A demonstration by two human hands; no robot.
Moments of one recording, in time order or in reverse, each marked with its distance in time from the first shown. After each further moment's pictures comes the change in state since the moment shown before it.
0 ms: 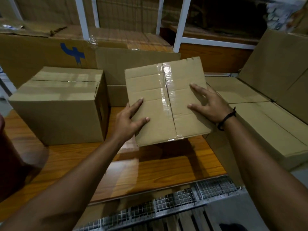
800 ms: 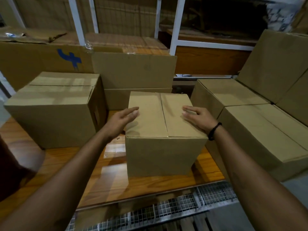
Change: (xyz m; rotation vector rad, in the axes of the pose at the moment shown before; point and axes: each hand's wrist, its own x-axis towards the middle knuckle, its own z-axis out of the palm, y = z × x) left_hand 0.014 0.024 -0.009 -0.003 -0.324 -0.277; right_hand 0.002 0.041 0.024 0.382 -0.175 0.272
